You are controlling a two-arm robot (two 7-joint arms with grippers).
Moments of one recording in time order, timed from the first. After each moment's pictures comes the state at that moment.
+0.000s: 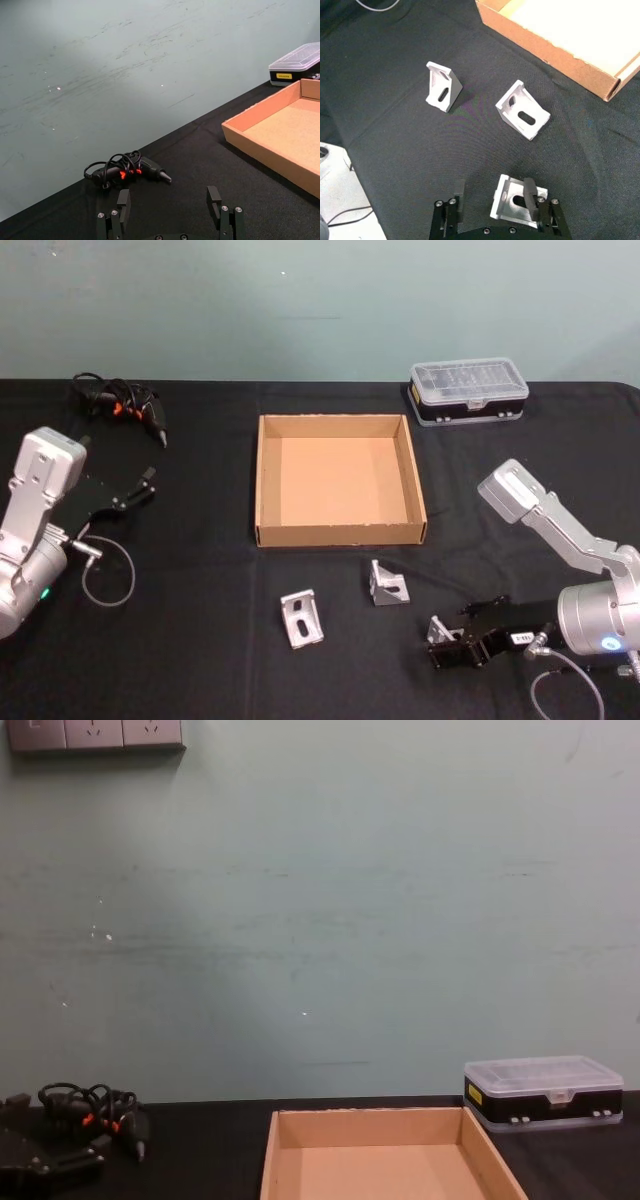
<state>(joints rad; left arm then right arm) -0.20 0.60 0.45 -1.41 -0.25 -0.12 0.03 0.33 0.87 -0.65 -1.77 0.76 0.75 0.43</state>
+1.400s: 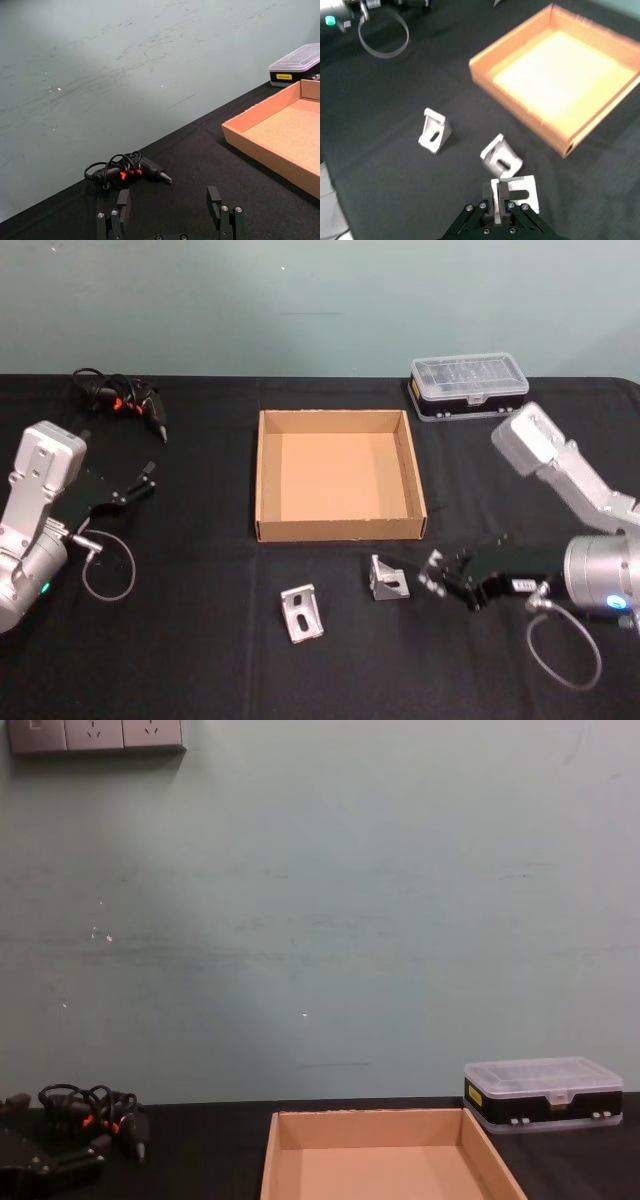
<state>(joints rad) -0.20 0.60 0.45 -1.41 -0.25 -0.12 0.03 0.33 0.89 -0.59 -1.84 0.71 0.65 0.39</state>
